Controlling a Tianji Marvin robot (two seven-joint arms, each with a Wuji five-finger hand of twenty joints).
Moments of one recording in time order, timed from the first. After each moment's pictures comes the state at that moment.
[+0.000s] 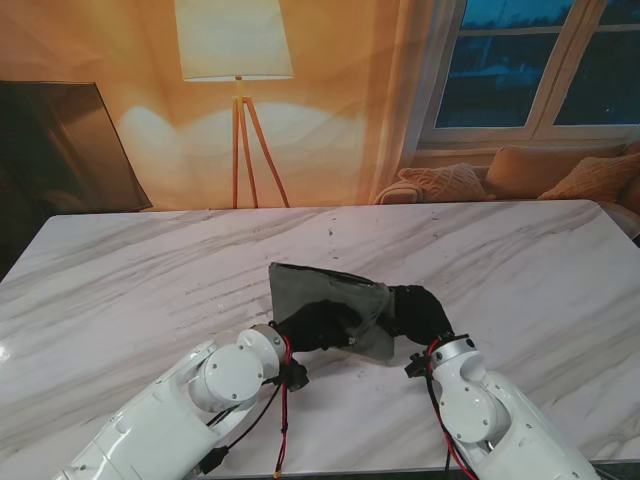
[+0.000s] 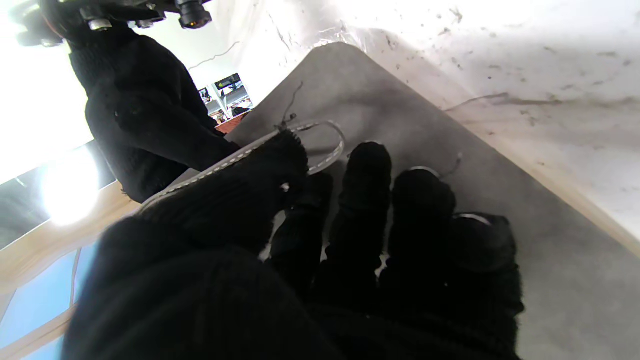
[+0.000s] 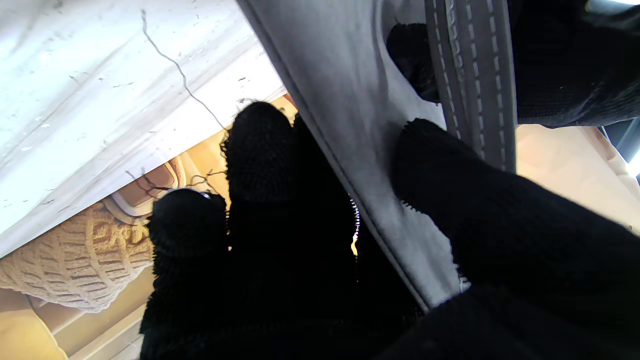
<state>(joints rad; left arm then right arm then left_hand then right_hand) 1.25 -1.19 -0.78 -1.48 0.09 0.12 -0.08 -1.52 -1.15 1.16 -1.45 -0.60 -0.20 -0.32 0.84 -0.54 0.90 -0.16 0.65 0.18 0.41 0.41 0.92 0.27 0.73 0.92 0.72 0.38 1.17 0.98 0.40 0.38 1.48 1.11 0.63 -0.62 1.09 -0.28 0.85 -0.11 0.96 0.29 1.11 0.01 0.74 0.58 1.06 0.00 1.05 0.52 0.62 0.06 1.55 0.72</state>
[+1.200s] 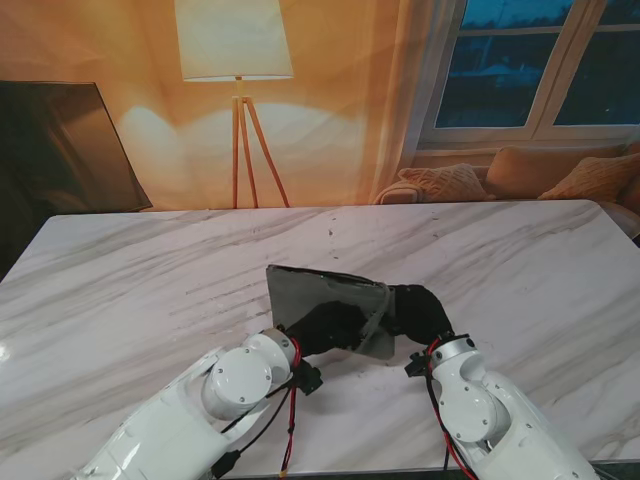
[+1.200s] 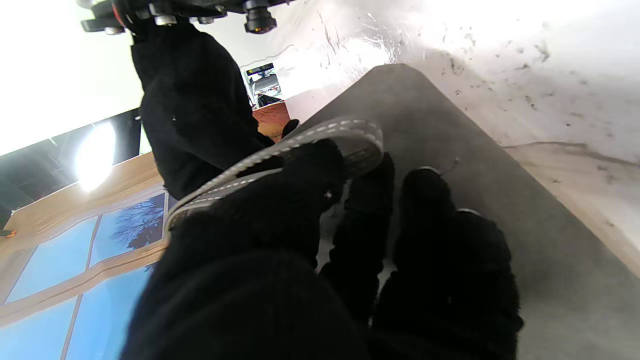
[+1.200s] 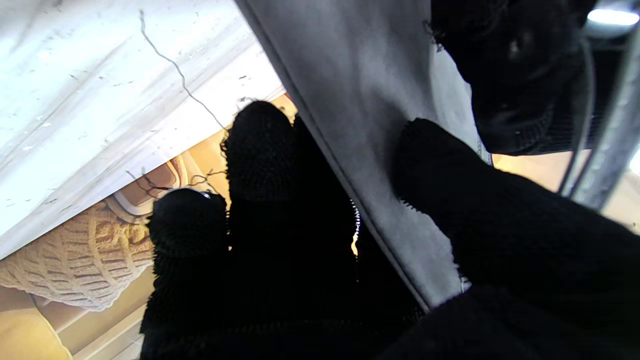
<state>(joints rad) 1.28 -1.22 -0.78 -1.48 -0.01 0.10 -0.04 -1.52 -1.16 1.16 -1.45 -0.60 -0.20 -0.31 1.08 -0.49 0.74 -0.19 0.78 0.13 0.88 0.54 0.86 0.30 0.50 1.03 0.54 0.41 1.02 0.95 0.21 0.37 1.35 1.10 0.63 -0.62 1.09 -0.28 0.85 -0.11 0.96 0.29 1.11 0.01 0.74 0.58 1.06 0.00 1.05 0.51 0.62 0.06 1.55 0.72</state>
